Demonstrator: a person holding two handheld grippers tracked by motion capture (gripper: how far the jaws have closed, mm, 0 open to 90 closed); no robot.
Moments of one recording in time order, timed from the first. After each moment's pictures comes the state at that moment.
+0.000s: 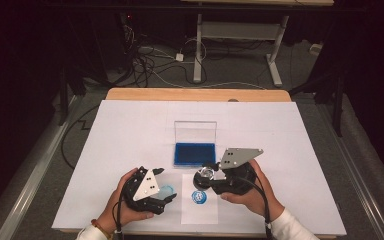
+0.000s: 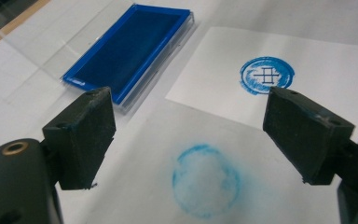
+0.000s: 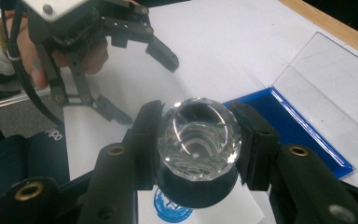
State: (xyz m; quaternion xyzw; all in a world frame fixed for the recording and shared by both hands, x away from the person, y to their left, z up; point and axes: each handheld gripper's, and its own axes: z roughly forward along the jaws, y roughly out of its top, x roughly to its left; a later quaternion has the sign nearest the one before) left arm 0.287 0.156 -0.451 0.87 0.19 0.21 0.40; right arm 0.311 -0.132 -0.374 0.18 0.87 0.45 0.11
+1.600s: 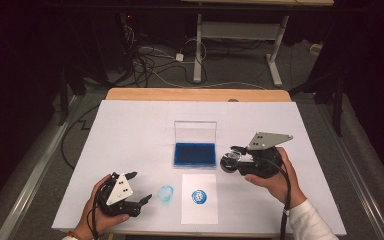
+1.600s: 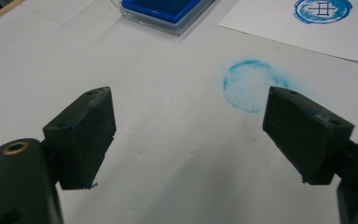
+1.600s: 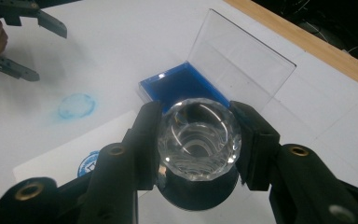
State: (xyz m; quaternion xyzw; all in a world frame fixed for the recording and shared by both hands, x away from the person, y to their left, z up) left arm 0.274 0.211 -0.468 0.86 0.25 0.23 0.37; right arm 0.343 -0.192 -0.366 0.25 0.85 0.43 0.16
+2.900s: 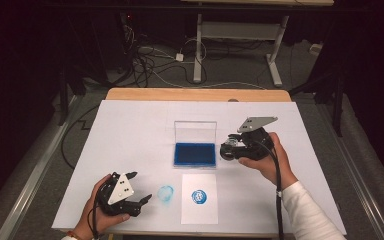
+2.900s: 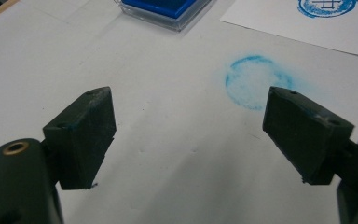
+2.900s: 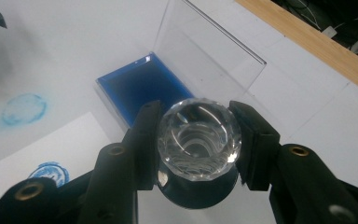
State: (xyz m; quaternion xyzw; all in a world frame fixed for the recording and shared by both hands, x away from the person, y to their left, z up) left arm 0.275 0.211 -0.468 0.87 0.25 0.23 0.36; right arm 0.389 -0.179 -0.366 0.28 0.87 0.37 0.17
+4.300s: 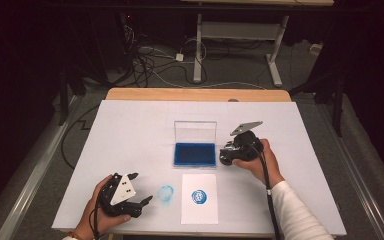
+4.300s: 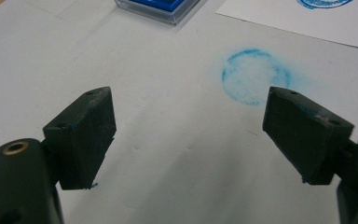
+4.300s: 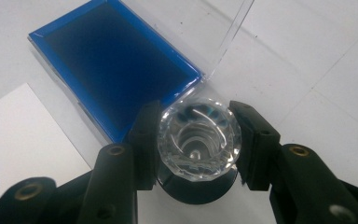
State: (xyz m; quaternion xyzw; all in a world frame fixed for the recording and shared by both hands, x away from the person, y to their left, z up) left arm 0.274 0.207 -0.469 0.87 0.25 0.23 0.35; right arm 0.421 -0.176 -0.426 0.34 0.87 0.32 0.14
